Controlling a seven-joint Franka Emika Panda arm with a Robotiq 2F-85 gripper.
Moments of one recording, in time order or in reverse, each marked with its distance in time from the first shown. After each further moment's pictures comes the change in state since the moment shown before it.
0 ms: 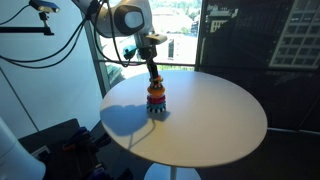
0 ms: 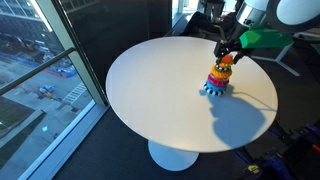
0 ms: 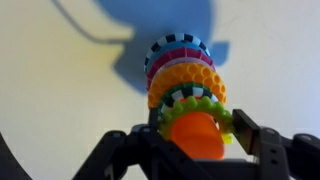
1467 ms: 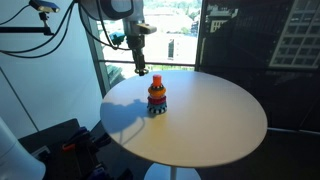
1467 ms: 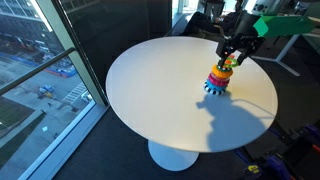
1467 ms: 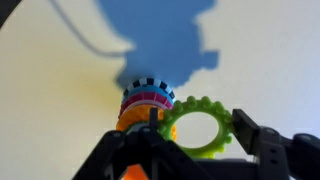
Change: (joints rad) arm 0.029 -0.122 0.055 -0.001 0.177 -0.216 -0.169
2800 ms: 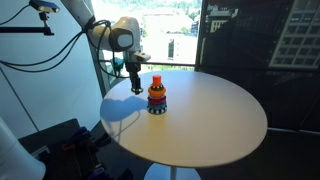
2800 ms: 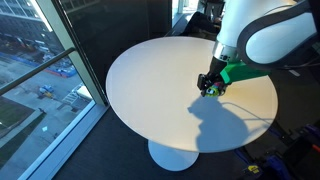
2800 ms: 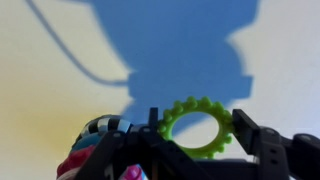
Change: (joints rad) arm 0.097 0.271 0.007 0.001 -0.046 0.210 0.095
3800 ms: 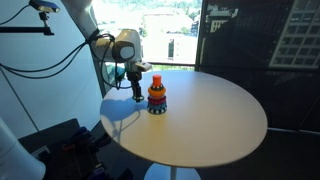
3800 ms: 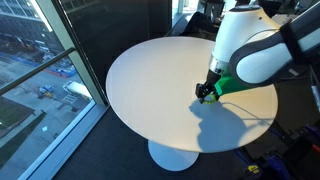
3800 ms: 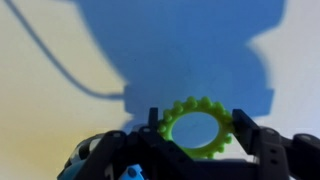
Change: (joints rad) arm 0.054 0.111 -0.055 0.004 -0.036 0.099 0.058
